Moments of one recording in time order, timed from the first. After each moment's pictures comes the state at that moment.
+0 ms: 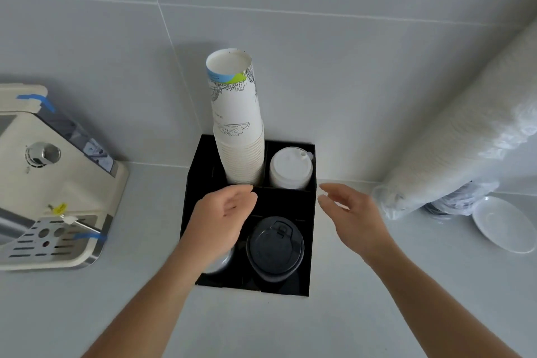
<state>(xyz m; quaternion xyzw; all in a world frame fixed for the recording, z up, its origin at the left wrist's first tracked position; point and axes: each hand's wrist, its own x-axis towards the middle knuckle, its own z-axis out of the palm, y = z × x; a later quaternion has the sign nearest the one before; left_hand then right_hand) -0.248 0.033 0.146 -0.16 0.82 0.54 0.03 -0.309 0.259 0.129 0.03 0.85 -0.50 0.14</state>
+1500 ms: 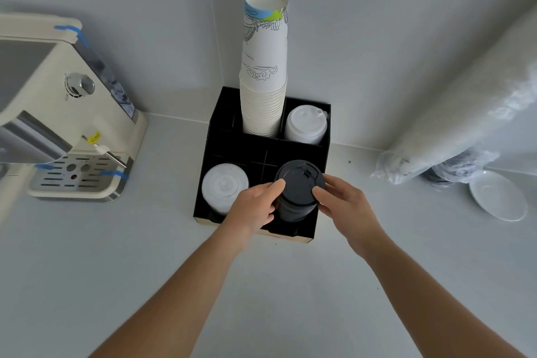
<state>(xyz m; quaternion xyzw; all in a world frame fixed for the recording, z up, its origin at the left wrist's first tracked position) -0.195 0.068 0.098 -0.28 0.63 0.71 0.16 -0.237 0.249 0.107 0.04 0.77 -0.60 0.23</state>
